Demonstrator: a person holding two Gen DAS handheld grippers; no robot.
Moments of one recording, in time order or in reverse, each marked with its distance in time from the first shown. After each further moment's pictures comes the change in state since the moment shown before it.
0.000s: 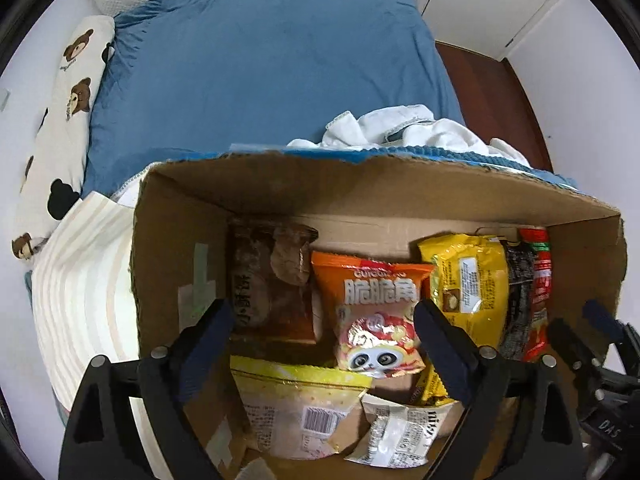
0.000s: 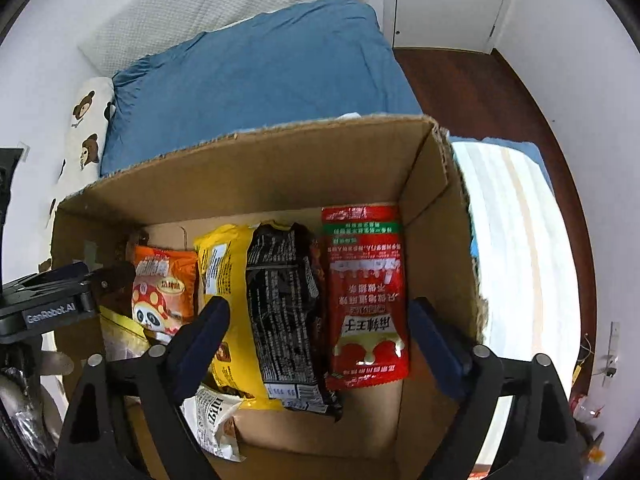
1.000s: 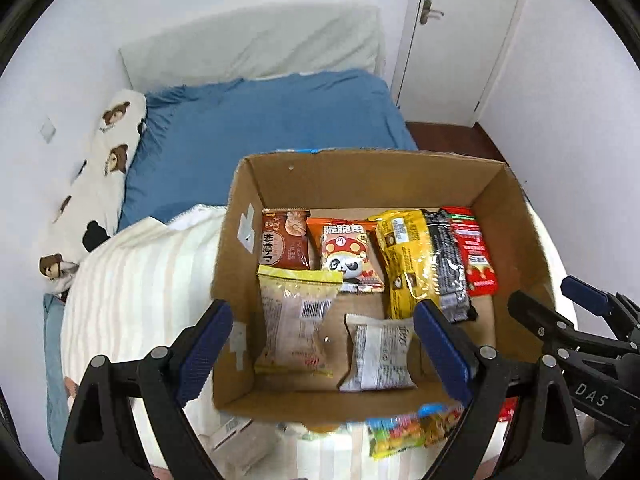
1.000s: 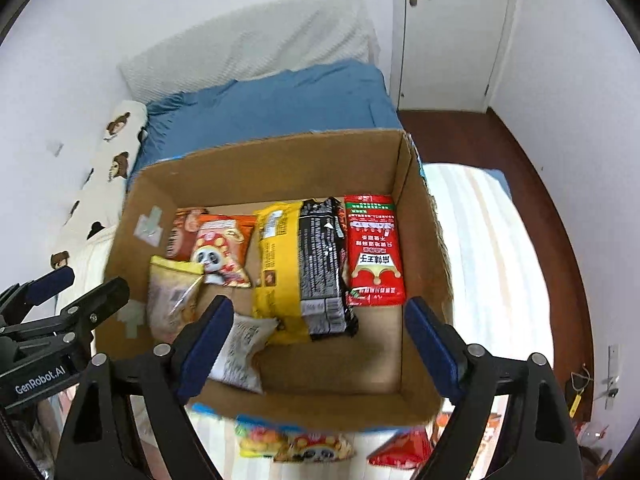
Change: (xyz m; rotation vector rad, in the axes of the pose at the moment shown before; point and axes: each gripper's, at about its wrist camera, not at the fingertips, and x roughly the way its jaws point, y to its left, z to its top) left arm -0.126 -0.013 -0.157 0.069 -0.414 0.020; right arm -0.116 0.035 -0.119 -0.087 -0.276 0.007
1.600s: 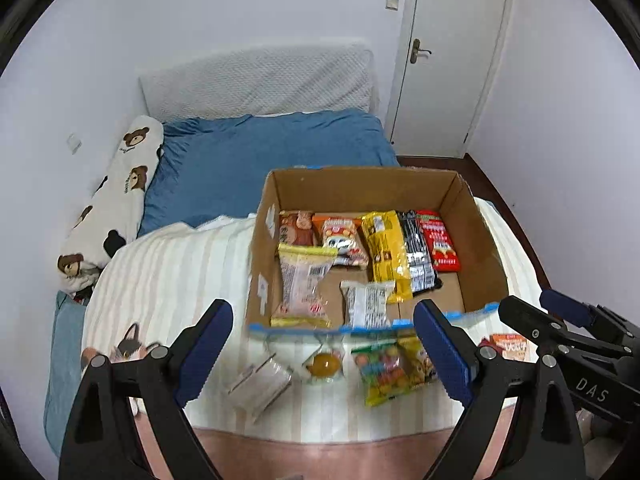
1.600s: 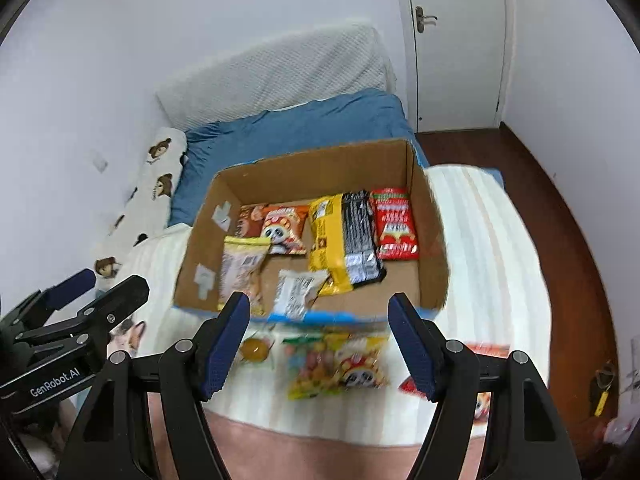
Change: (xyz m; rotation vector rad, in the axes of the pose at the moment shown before) left arm -0.105 0.006 -0.074 -0.018 -0.139 -0.005; right arm -0.104 0.010 -0.086 0.057 -0.088 0.123
